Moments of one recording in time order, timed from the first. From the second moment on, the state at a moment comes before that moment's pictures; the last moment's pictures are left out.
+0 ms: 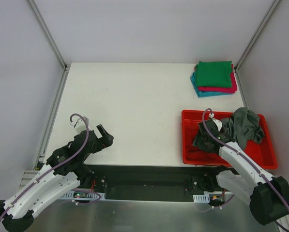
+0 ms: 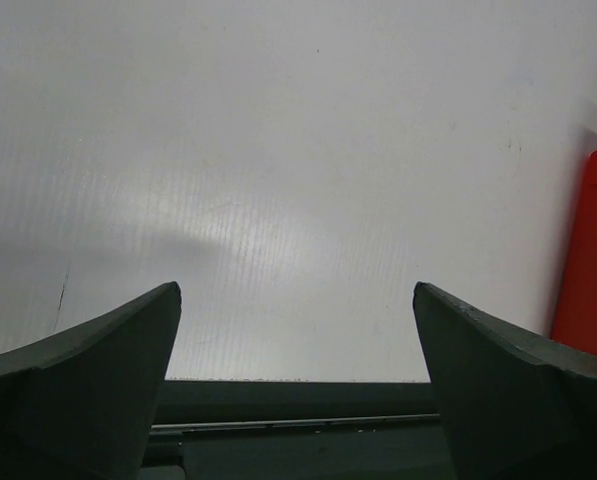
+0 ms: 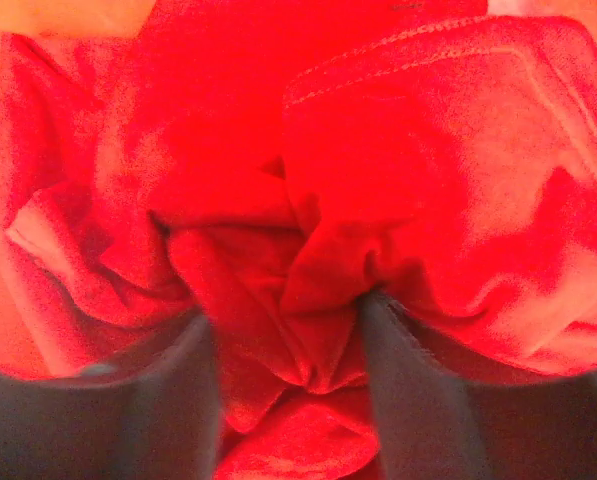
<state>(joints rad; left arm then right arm) -0.74 0.40 0.54 -0.86 -0.39 -0.96 0.41 0.92 0.50 -0.71 0.26 0.71</state>
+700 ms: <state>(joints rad) -0.74 0.44 0.53 -0.77 -0.37 -0.90 0.39 0.78 1.12 -0.68 -0.19 0.56</state>
